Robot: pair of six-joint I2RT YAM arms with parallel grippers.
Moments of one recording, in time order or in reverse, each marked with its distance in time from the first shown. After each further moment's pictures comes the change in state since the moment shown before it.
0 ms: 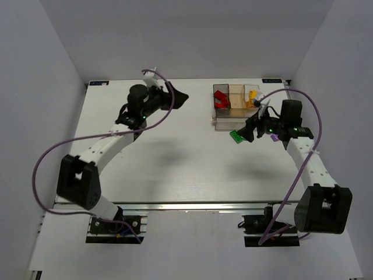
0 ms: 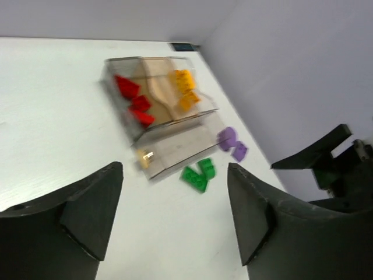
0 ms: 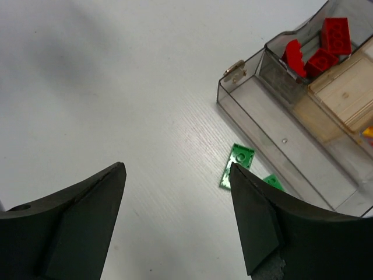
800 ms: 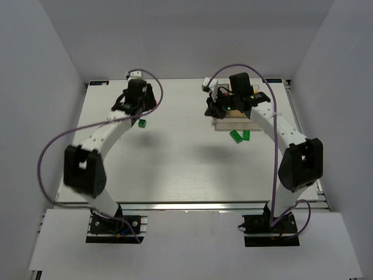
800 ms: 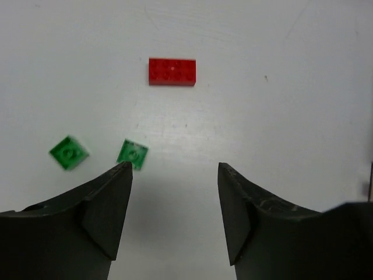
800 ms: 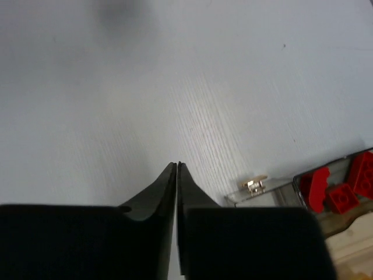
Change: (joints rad) left arm 0.119 -0.029 0.068 -0.590 -0.626 0.181; right arm 0.435 0.453 0.550 -0.195 0.244 -0.132
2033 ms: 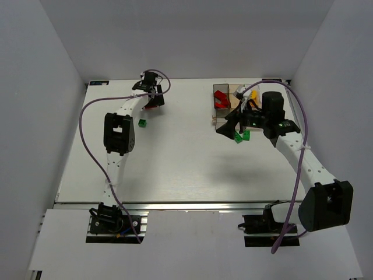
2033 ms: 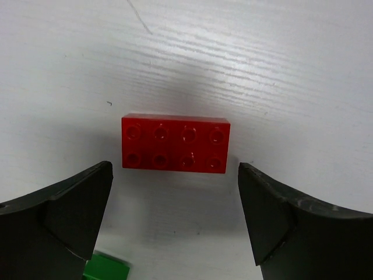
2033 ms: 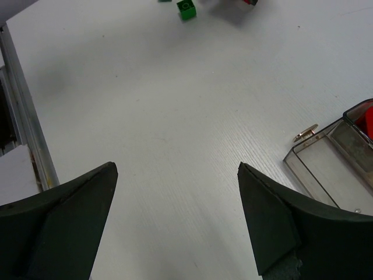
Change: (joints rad) left arm 0.080 0.932 0.927 -0.372 0.033 0.034; right arm -0.157 -0.401 -0.425 0.252 -0.187 0.380
